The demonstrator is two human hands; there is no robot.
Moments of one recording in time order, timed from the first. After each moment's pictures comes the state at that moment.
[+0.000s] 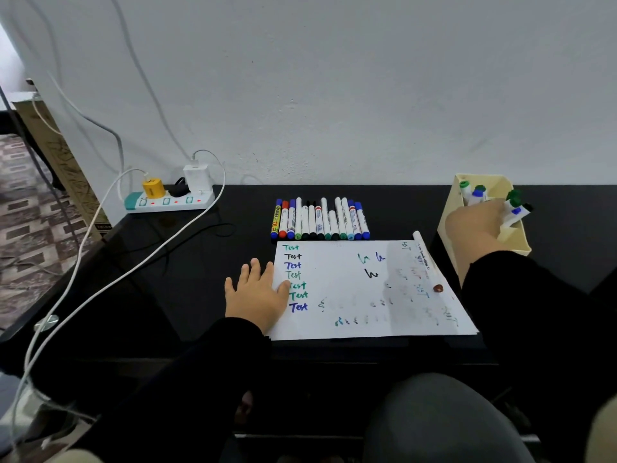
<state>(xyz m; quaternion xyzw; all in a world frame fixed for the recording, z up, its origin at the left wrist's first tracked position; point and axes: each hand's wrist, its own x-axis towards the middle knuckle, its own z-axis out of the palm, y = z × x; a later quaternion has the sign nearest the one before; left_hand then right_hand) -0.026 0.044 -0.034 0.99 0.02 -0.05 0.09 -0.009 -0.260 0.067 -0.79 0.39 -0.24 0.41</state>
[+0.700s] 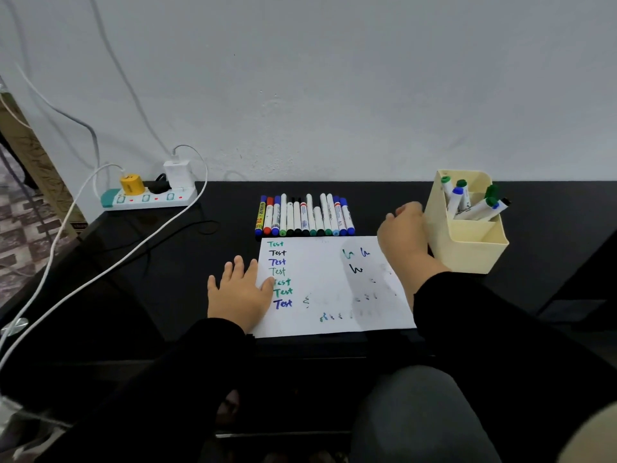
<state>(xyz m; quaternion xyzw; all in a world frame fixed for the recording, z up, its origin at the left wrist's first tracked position) -0.029 0.044 -0.030 0.99 0.02 -0.04 0.09 0.001 -0.201 0.034 -0.86 0.29 -0.19 0.38</state>
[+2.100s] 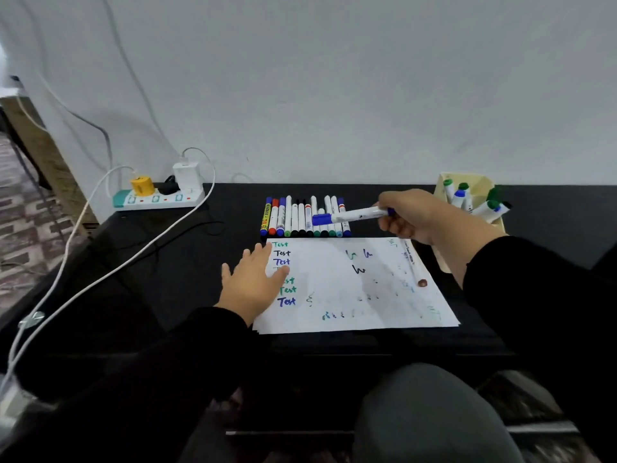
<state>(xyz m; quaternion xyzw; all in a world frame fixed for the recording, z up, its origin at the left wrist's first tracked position) -0.038 0.033 0.007 0.97 0.00 -0.05 0.23 -0.024 -0.209 0.102 -0.82 0.15 0.06 0.55</state>
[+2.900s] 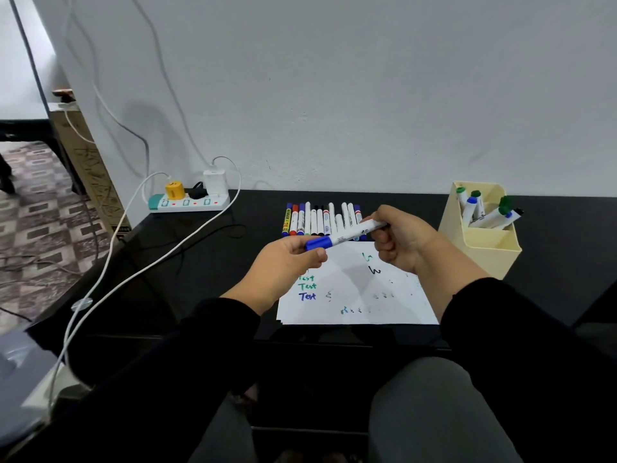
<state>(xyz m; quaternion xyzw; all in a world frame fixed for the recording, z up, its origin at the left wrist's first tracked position) -0.090 0.034 0.061 0.79 -0.08 -0.05 0.61 -0.058 -0.162 0.083 -0.66 0.12 0.06 0.74</state>
